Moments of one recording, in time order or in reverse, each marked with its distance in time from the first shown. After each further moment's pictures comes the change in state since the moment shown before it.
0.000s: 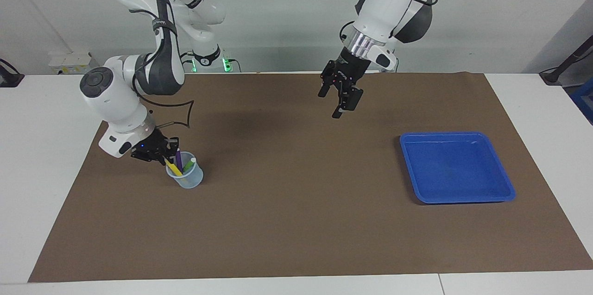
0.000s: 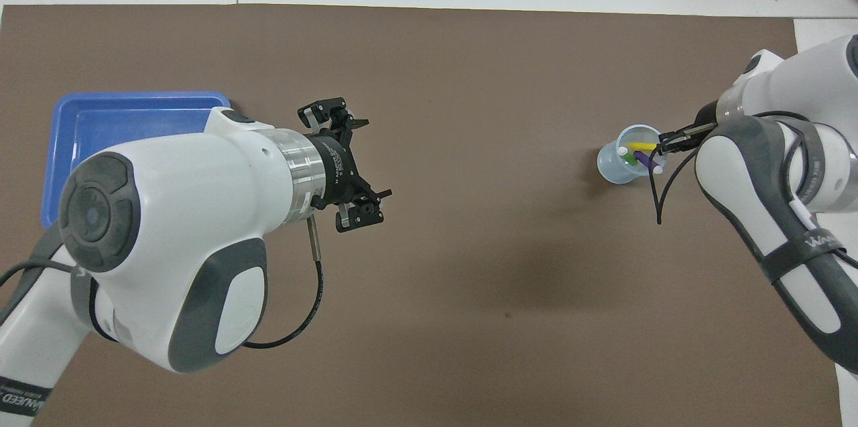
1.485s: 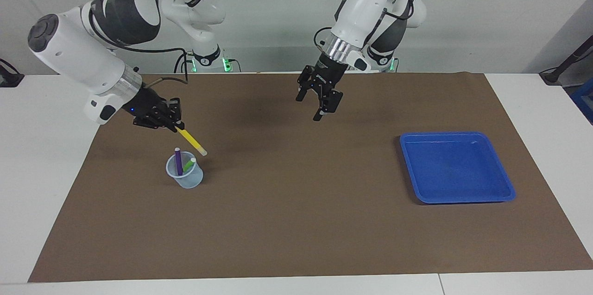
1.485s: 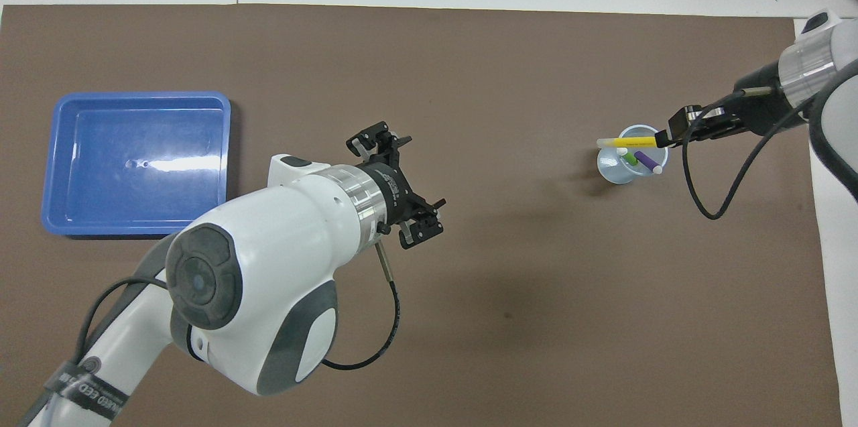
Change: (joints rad) left arm -0.134 0.025 -0.001 -0.093 -0.003 0.261 -0.254; right arm 0.018 -0.054 0.004 0.275 0.311 -0.425 0.116
